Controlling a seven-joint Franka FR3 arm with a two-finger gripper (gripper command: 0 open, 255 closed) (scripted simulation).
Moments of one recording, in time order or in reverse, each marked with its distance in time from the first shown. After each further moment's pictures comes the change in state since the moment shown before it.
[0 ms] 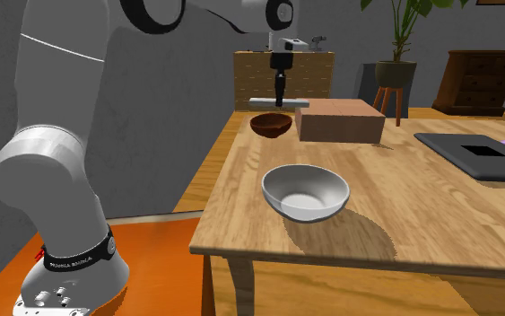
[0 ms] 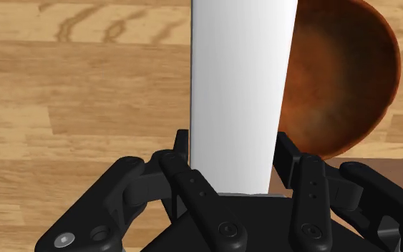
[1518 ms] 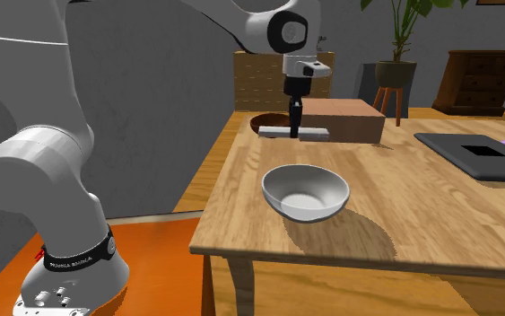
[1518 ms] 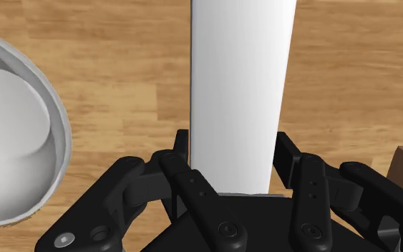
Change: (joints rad) arm -0.217 -0.264 -0.088 -0.486 0.103 0.244 -0.289
